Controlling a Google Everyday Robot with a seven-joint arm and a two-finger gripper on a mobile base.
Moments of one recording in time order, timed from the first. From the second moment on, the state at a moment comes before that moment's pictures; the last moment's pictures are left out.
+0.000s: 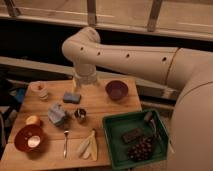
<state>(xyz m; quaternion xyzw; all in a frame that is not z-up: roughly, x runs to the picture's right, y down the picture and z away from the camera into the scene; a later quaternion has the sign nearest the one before) -0.075 0.017 0.674 -0.24 0.16 0.59 0.75</state>
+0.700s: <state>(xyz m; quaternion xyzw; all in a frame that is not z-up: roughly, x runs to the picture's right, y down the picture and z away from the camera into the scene) -0.108 0.089 0.705 -0.27 0.17 0.61 0.73</state>
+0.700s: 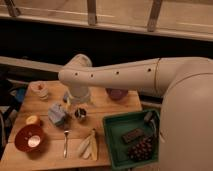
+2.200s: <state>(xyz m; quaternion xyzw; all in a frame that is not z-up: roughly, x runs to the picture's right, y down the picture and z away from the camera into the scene) -0.166 0.175 0.749 -0.36 0.19 0.56 0.72</state>
